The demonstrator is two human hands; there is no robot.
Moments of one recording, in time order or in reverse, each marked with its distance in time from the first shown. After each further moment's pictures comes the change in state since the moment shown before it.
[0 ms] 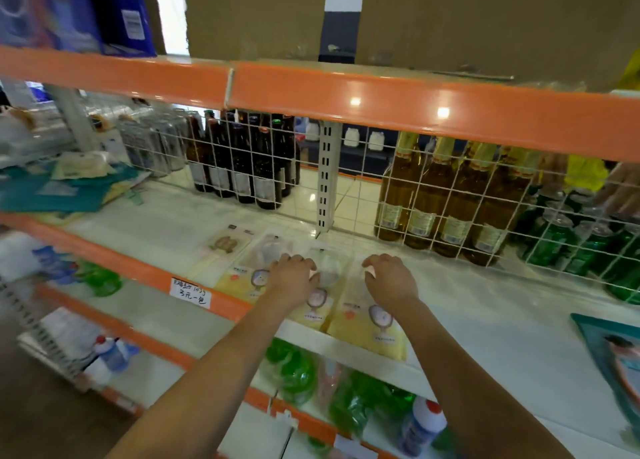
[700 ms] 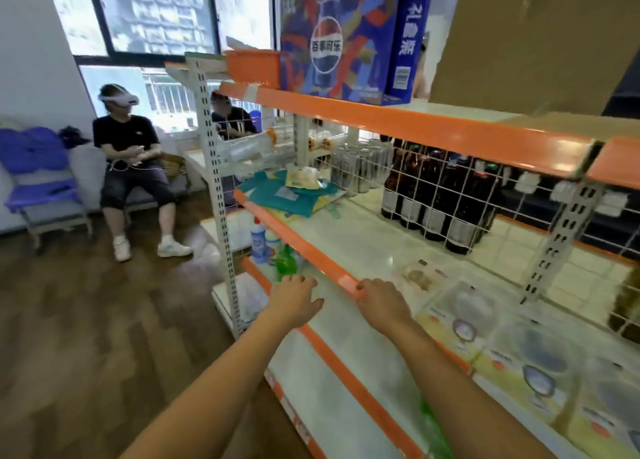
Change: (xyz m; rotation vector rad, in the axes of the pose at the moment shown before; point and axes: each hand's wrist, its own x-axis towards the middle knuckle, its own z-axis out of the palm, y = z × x) left_hand -0.148 -0.299 -0.051 -0.049 -0.029 -0.491; right_hand 0.002 -0.333 0.099 0.031 -0.240 -0.513
